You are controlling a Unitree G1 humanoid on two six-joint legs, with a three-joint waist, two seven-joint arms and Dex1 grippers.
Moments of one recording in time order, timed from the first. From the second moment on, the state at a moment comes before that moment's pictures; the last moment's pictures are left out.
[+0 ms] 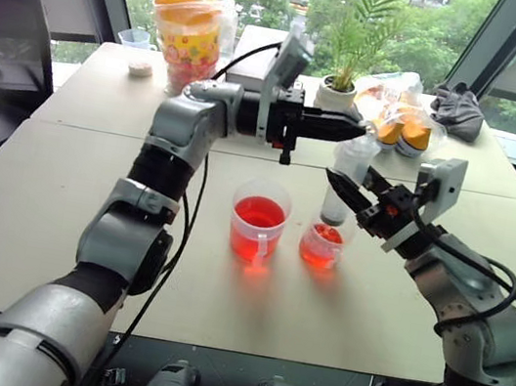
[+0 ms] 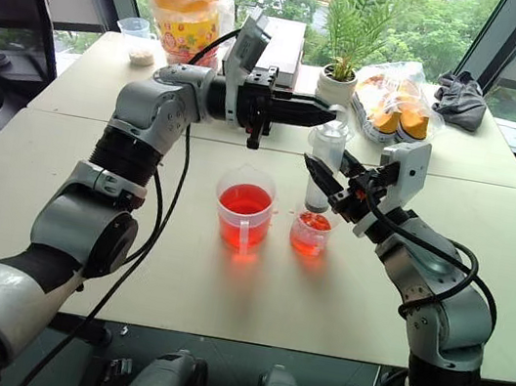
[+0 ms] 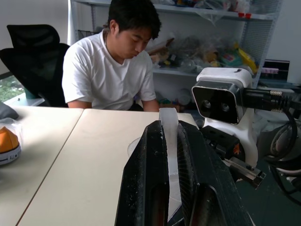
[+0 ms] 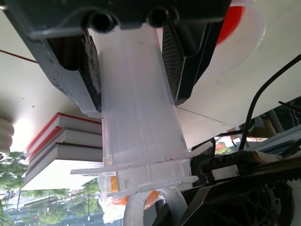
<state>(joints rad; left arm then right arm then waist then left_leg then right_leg) -1.26 0.17 -0.04 0.59 -0.40 0.49 -1.30 -0.37 -0.49 -0.16 -0.49 0.62 0.64 0.43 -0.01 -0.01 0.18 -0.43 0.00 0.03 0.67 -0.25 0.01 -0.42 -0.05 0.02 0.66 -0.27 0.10</state>
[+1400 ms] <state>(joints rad) -0.88 0.52 0.09 0.07 -0.60 0.84 -1.10 -0.91 -0.84 -0.35 -0.07 0.86 1.37 0.16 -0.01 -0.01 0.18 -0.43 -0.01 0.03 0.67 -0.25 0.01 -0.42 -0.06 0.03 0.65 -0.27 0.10</state>
